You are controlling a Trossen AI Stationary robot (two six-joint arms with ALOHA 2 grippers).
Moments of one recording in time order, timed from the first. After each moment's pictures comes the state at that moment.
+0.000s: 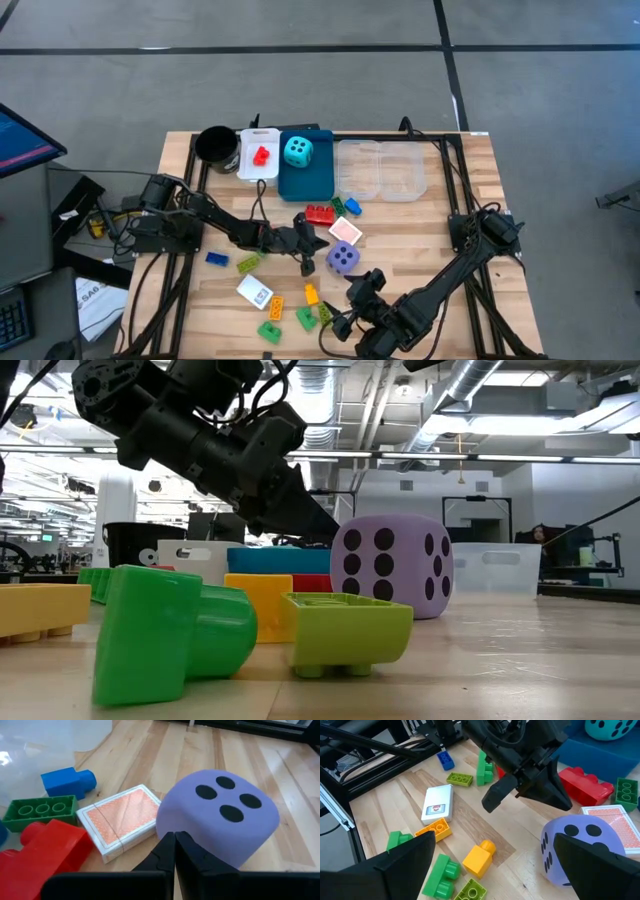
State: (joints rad) left arm -0.22 1.81 0.74 0.61 -0.33 -0.27; right arm 0.74 2.01 1.68 -0.81 0.97 1.28
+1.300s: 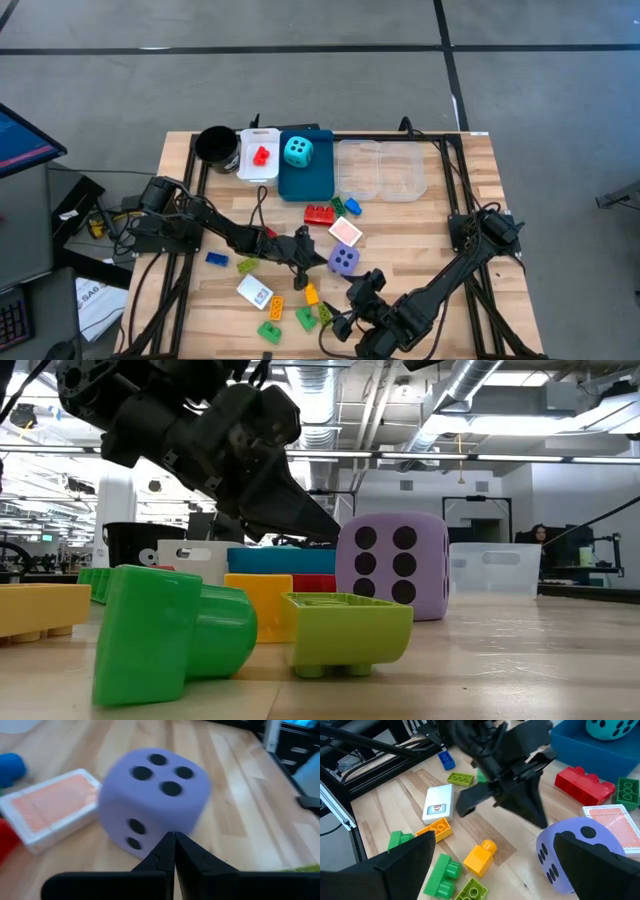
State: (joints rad) left arm -0.27 1.82 0.74 0.61 -0.20 -0.30; right arm 0.75 2.01 1.68 -0.80 0.97 1.28
